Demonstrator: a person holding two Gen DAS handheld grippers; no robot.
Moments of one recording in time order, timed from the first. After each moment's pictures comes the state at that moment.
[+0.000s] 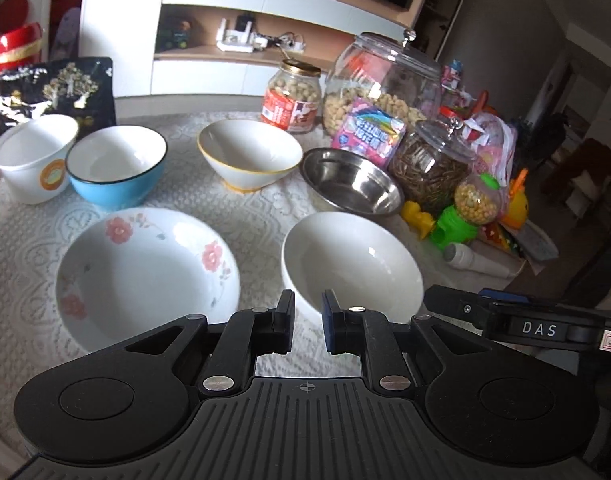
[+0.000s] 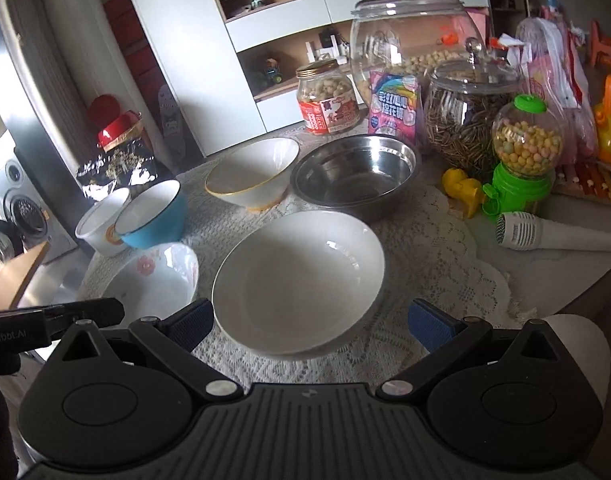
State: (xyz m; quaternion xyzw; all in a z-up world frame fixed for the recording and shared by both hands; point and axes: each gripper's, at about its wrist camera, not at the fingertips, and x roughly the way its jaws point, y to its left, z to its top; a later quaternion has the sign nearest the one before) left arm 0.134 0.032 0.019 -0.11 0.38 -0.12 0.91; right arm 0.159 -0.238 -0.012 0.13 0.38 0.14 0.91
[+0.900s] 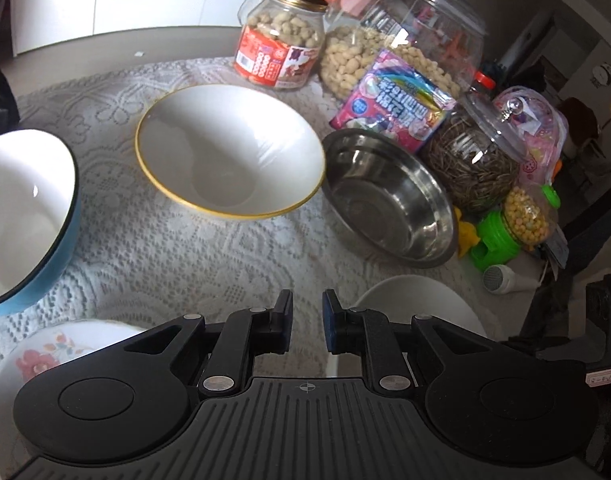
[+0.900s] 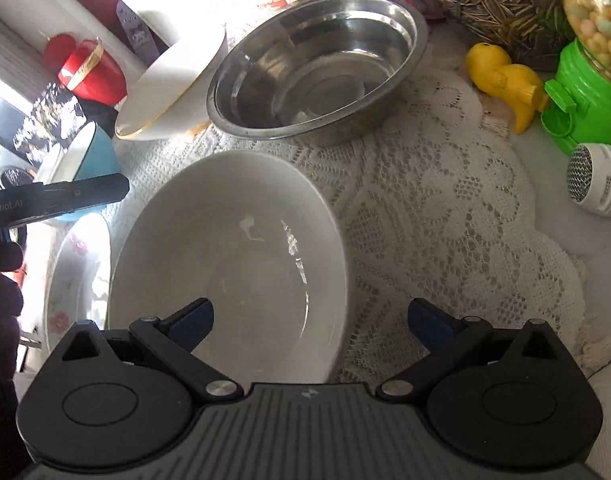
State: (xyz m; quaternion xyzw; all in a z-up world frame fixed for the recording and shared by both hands) left arm 0.322 0.049 -0.049 -0.11 0.48 -0.19 0.85; right arm 0.292 -0.233 -0.096 0.14 0.56 0.16 0.80
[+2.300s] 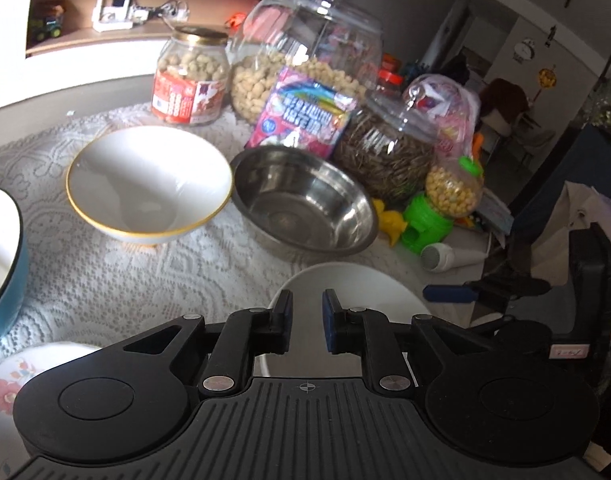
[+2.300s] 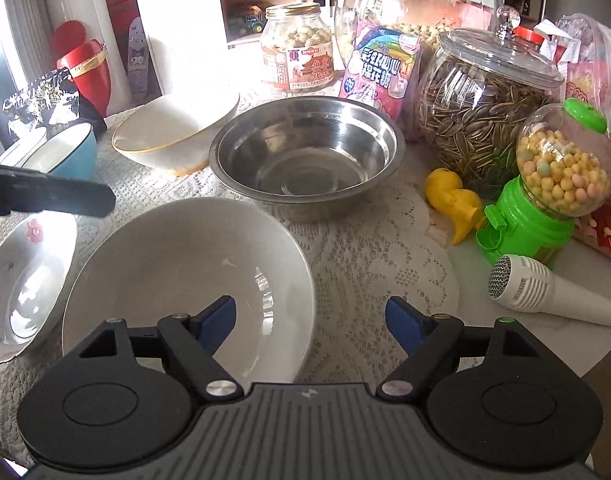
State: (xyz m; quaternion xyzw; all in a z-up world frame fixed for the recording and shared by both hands) left arm 0.281 0.026 -0.028 -0.06 0.40 -0.30 0.87; right arm 0.254 -0.220 -0.068 0.00 0.42 0.10 0.90
